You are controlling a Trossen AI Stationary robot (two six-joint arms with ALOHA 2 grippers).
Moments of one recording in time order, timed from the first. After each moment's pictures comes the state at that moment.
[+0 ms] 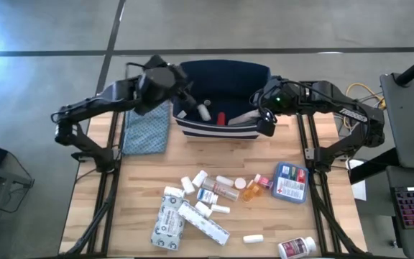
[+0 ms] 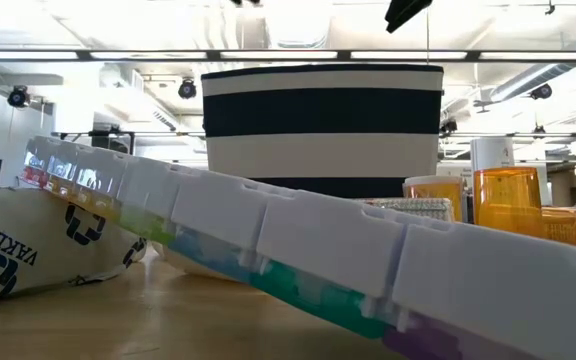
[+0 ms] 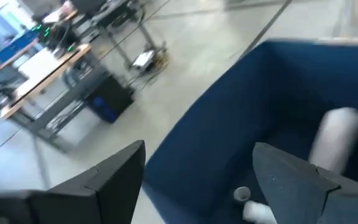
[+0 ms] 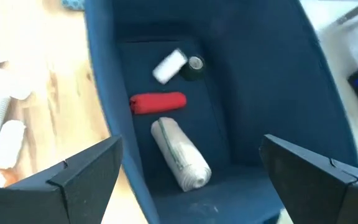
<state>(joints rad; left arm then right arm) 0.15 1.48 1.87 -0.82 -0.75 0.13 -0.18 1.40 1.75 -1.26 0.32 -0.06</state>
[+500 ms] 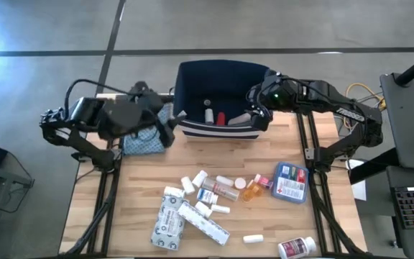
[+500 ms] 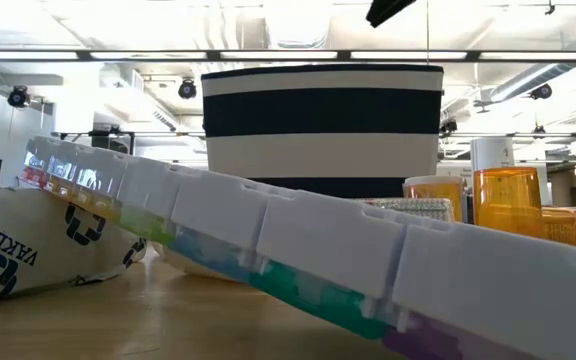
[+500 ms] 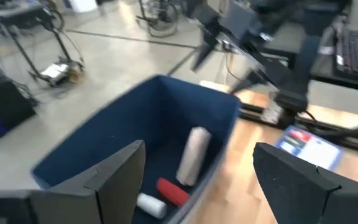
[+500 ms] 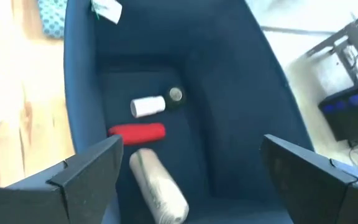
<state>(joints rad) -0.23 1.41 1.99 -1.03 -0.75 -0.26 -0.20 1.42 1.75 -1.10 0.37 -0.16</state>
